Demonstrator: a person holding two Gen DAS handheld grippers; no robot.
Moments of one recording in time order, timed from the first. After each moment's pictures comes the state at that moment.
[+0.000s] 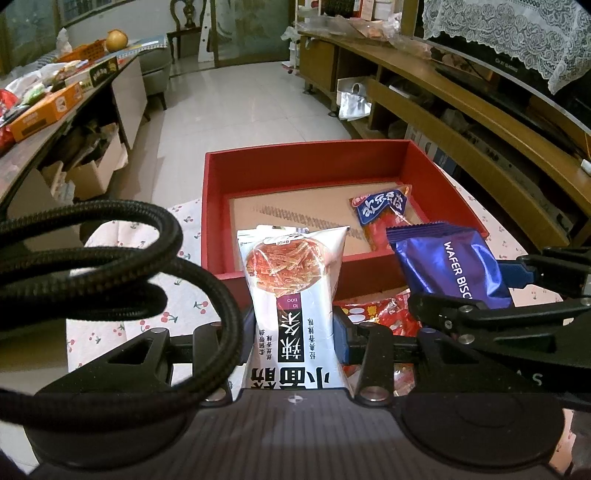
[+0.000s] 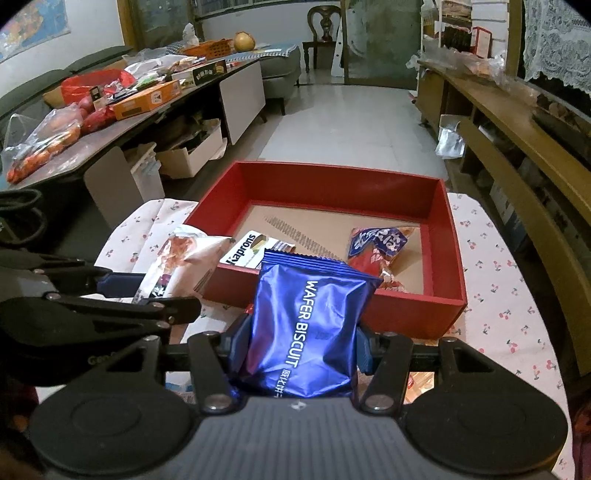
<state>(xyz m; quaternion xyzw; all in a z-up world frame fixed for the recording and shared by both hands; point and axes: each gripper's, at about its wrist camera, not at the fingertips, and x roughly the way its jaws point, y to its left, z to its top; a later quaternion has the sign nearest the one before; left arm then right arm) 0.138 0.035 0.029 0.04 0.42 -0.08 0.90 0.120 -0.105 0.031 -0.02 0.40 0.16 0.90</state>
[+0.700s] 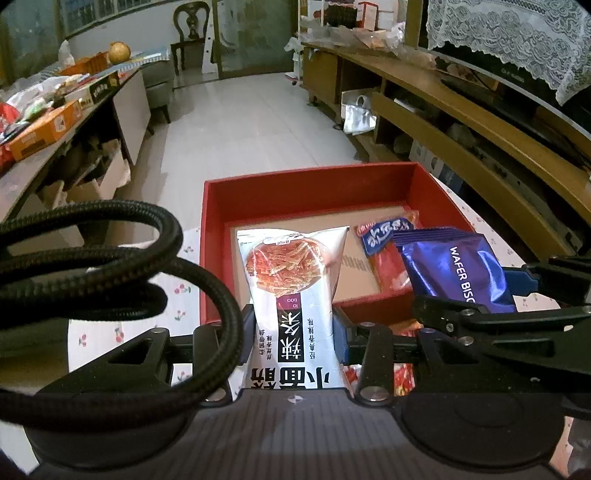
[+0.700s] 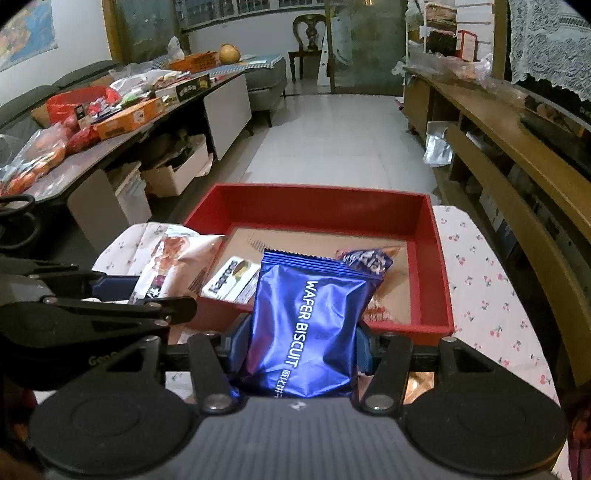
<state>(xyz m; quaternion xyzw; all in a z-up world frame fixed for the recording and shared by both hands) 0.163 0.025 0.038 0.04 0.41 -0.07 0.91 0.143 -0.111 0.037 0.00 0.38 0.14 0.91</state>
